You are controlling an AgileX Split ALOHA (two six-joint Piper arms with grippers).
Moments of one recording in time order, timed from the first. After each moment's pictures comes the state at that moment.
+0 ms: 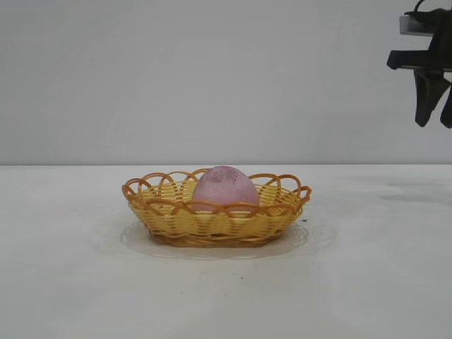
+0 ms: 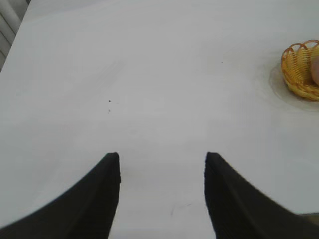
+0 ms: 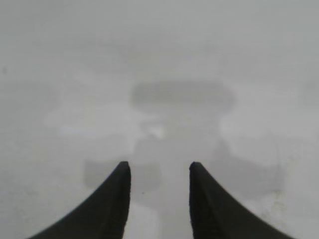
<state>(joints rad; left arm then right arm) -0.10 -0.02 -0.48 0.07 1.12 -0.06 0.03 1.96 -1.50 0.16 0.77 -0.12</state>
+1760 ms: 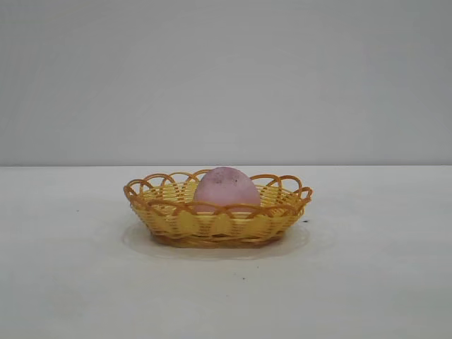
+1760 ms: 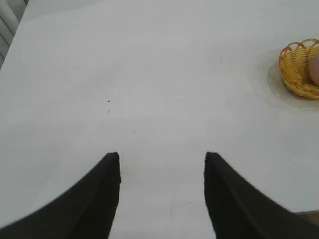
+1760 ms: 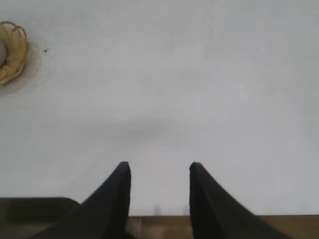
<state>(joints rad) -0.10 -0.02 -0.48 0.07 1.12 -0.06 0.03 0.17 -0.50 0.06 1.16 -0.04</state>
